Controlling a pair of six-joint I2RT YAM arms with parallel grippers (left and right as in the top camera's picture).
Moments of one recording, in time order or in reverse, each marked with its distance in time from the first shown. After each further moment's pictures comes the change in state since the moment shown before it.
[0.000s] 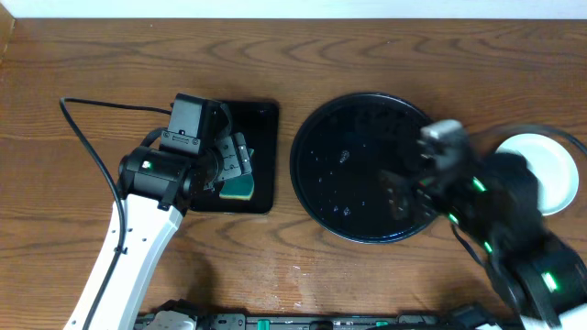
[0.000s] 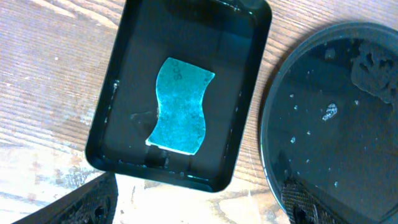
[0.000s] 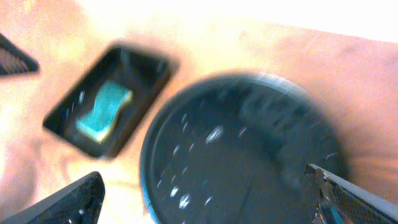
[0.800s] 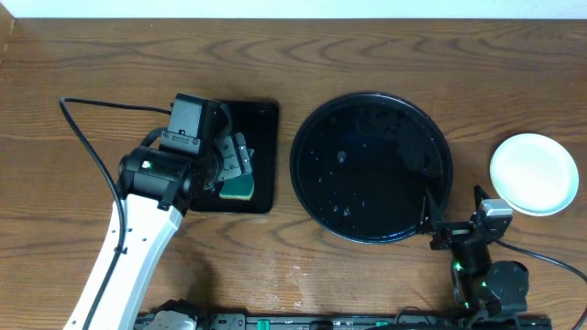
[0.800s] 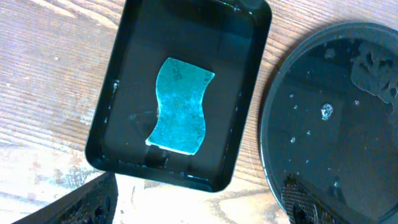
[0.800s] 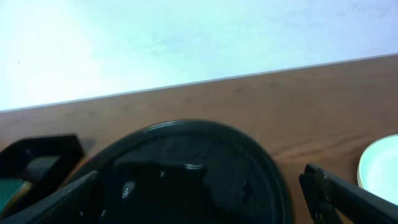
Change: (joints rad) left arm 0.000 0.000 0.000 0.000 0.000 0.000; right arm -0.270 -0.809 -0.920 0.573 0.112 0.143
